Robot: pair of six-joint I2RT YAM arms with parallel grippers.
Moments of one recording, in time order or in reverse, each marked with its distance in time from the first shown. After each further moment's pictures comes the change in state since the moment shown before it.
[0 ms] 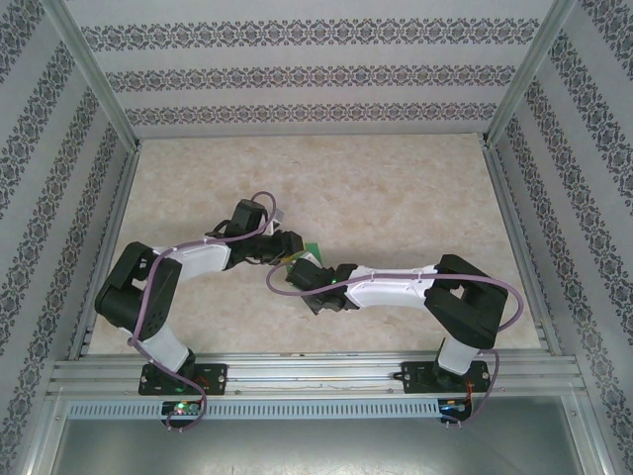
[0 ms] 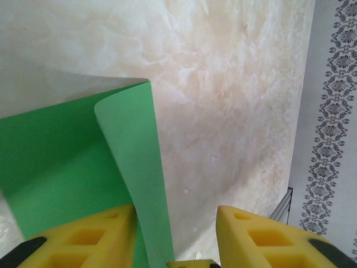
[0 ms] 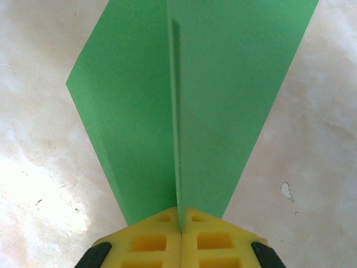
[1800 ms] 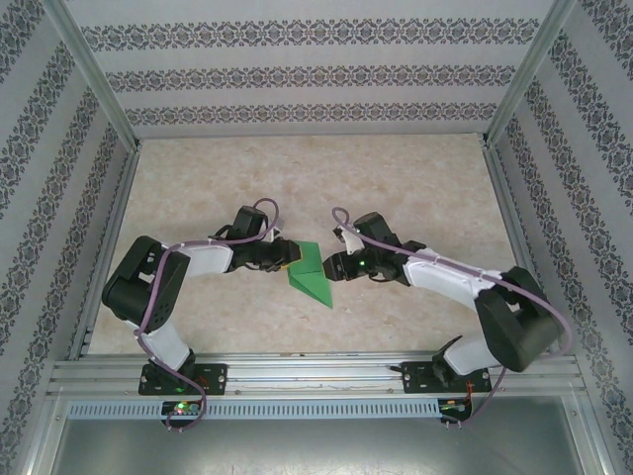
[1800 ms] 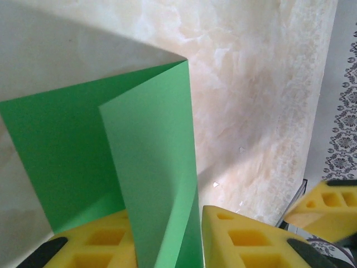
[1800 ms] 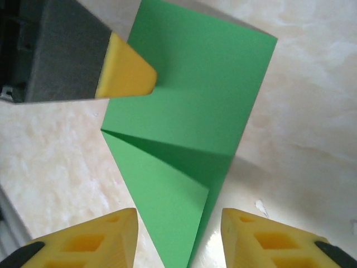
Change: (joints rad) left arm -0.005 0.068 -0.026 0.037 0.024 0.039; right arm -0.436 -0.291 -0.205 0.222 -0.679 -0.024
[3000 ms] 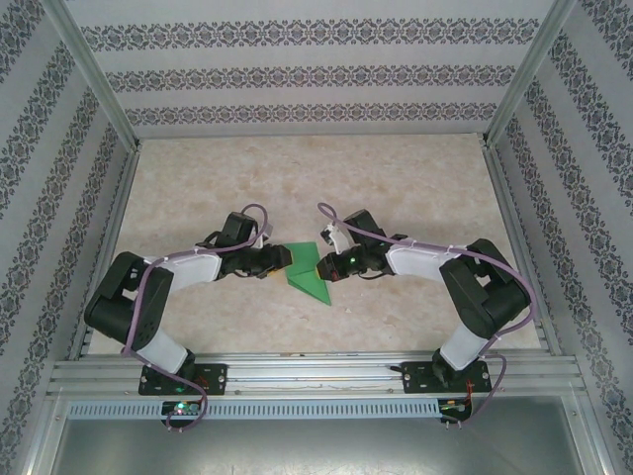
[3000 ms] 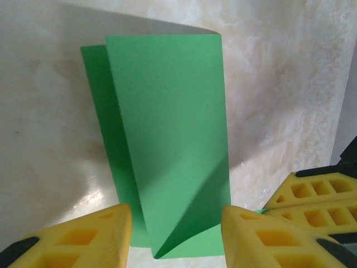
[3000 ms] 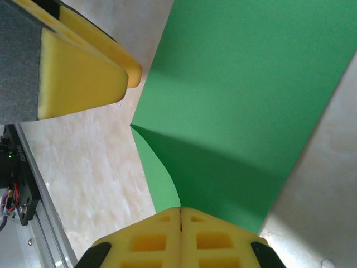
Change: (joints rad) left arm 0.029 -0.117 -0.086 -0.088 -0.060 0.045; right arm -0.051 0.246 0.060 0.117 -0.275 -0.001
